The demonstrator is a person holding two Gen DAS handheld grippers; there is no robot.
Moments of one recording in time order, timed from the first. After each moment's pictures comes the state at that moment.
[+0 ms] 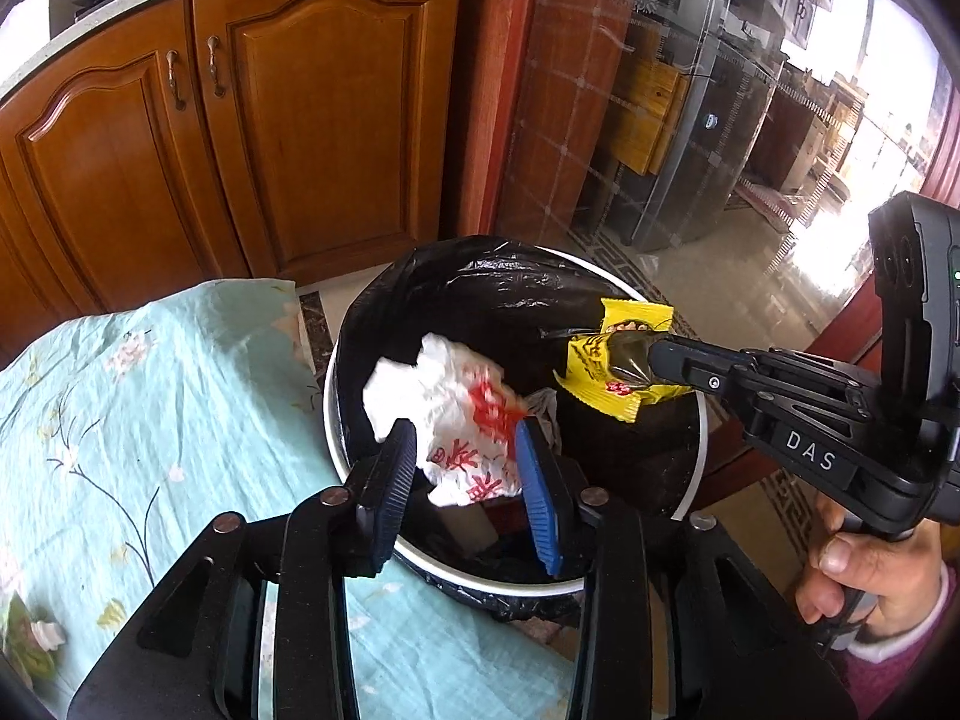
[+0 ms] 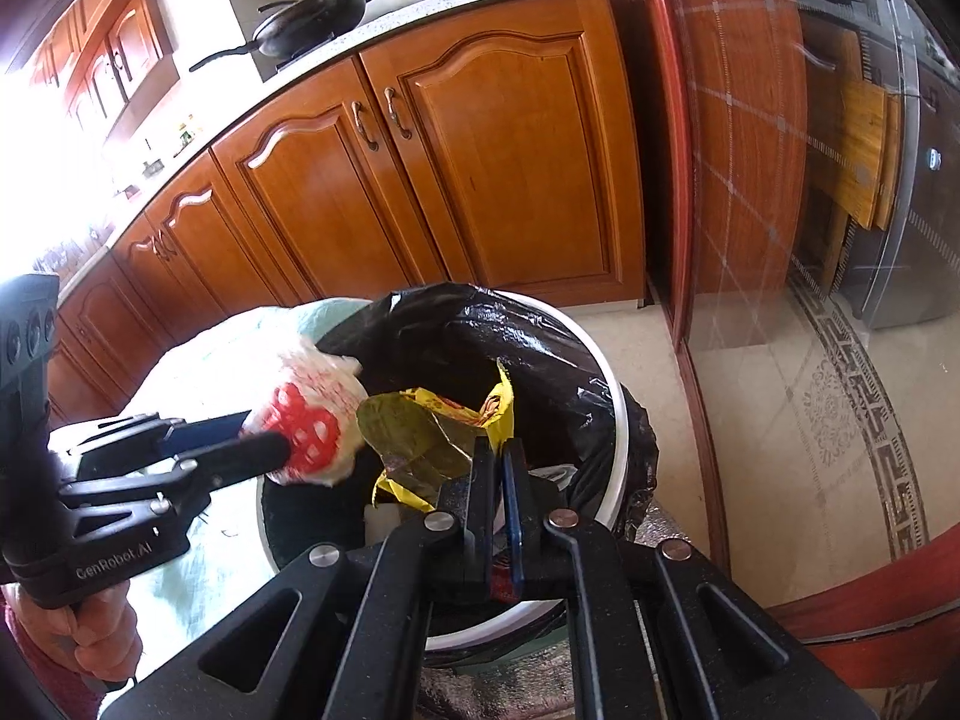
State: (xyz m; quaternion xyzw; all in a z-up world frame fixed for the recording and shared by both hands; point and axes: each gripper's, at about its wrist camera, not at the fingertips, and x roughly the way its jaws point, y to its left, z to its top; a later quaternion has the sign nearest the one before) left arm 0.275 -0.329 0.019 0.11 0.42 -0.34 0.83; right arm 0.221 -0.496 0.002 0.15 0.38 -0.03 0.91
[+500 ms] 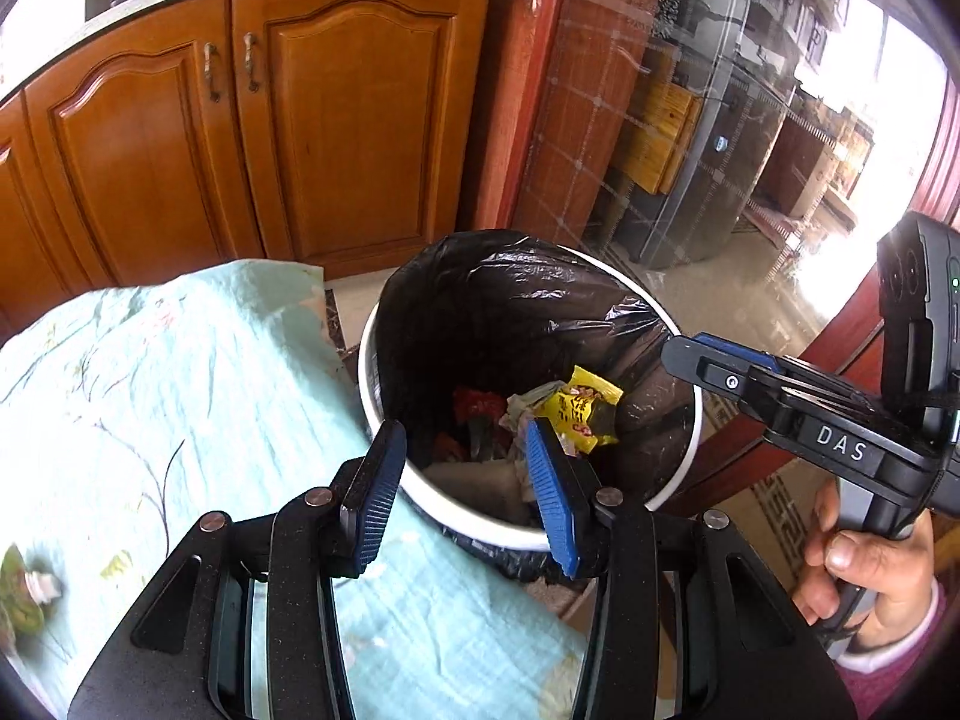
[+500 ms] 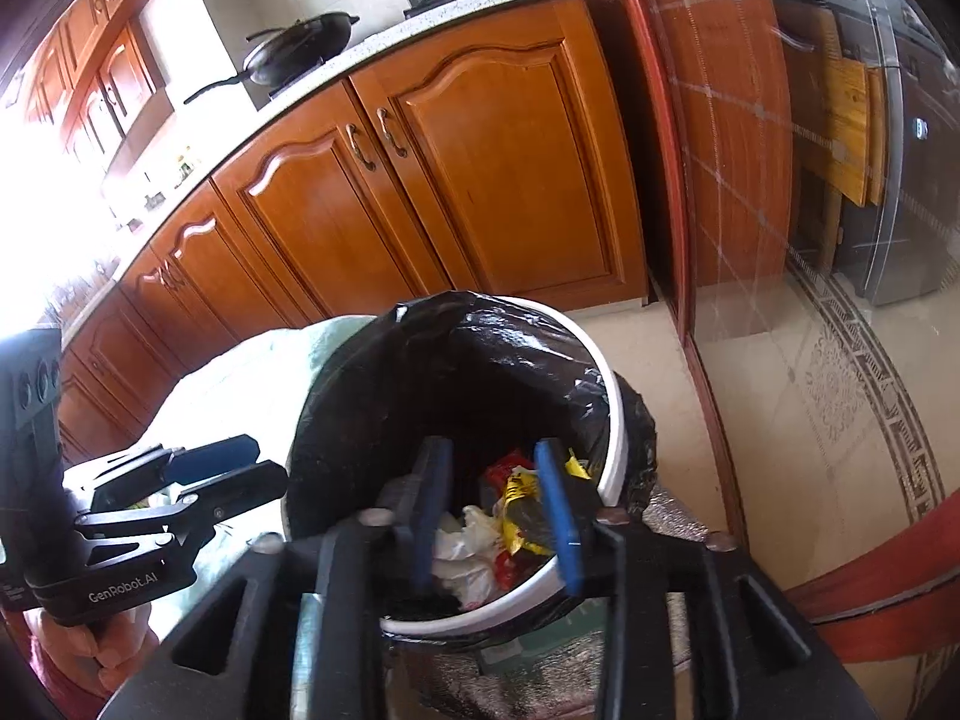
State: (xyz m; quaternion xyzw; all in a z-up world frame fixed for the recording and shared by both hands) left arm 0.260 -0.295 0.022 0.08 0.41 -0.33 0.85; right arm 0.200 -0.493 0.007 0.19 0.35 -0.02 0.92
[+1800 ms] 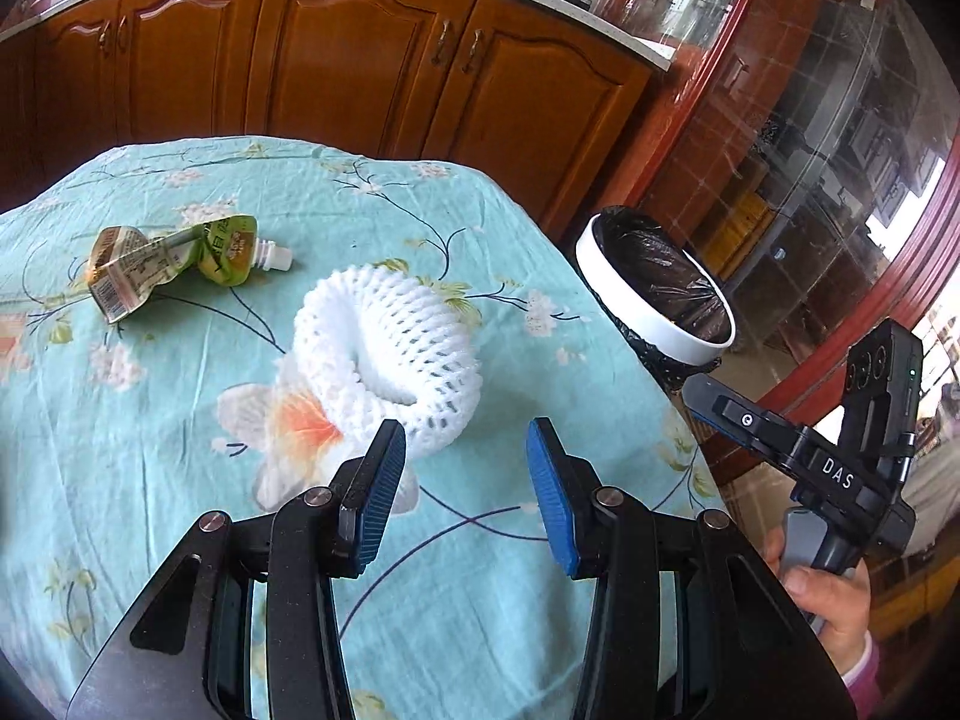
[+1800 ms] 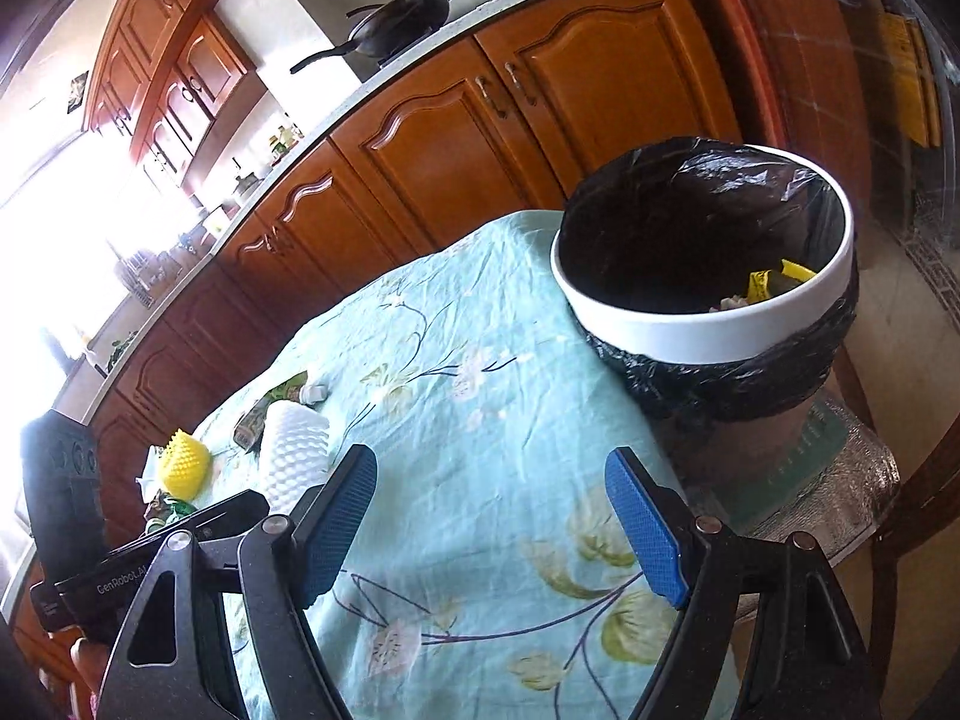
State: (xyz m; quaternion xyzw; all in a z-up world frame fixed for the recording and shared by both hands) left arm 0.148 -0.076 0.005 -0.07 0.42 -0.22 0.88; right arm 0.131 -0.340 -0.020 0.22 0.35 0.09 0.90
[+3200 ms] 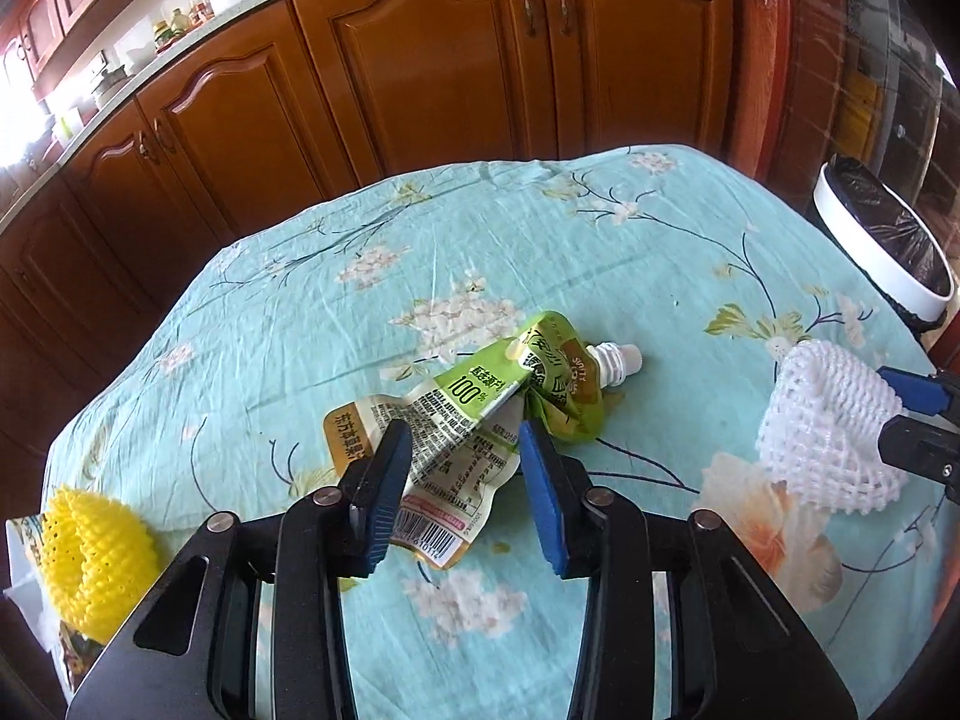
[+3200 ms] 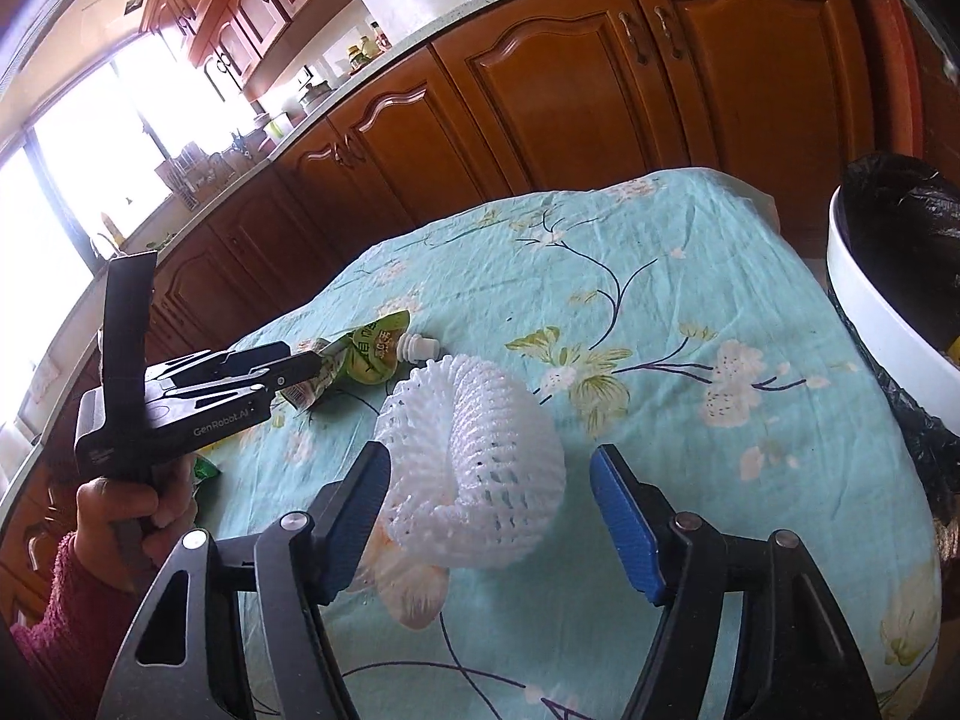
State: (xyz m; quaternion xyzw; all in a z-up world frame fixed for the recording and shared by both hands) left arm 0.282 0.001 -0.016 0.15 0.42 -0.11 0.89; right arm 0.213 -0.229 -0.028 0.15 0.40 0.16 0.89
